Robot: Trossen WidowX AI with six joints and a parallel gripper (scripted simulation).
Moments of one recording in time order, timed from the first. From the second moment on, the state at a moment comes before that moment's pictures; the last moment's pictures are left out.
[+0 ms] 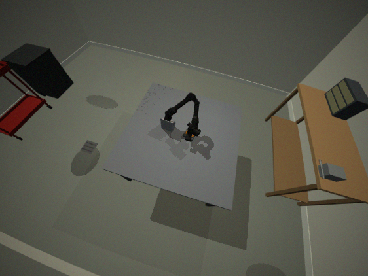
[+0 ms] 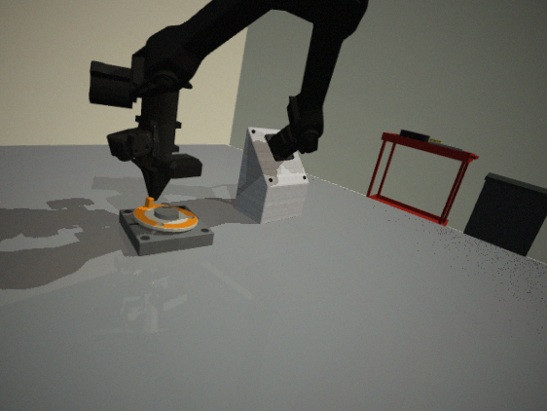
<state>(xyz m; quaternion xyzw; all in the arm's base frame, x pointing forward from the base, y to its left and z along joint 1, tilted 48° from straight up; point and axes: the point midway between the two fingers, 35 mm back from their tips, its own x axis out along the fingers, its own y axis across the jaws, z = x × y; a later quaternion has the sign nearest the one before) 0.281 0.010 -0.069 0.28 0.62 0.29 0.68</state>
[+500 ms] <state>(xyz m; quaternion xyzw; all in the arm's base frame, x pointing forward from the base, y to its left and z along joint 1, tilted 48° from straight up) 0.299 0.009 -0.065 0.28 0.62 0.29 0.68</state>
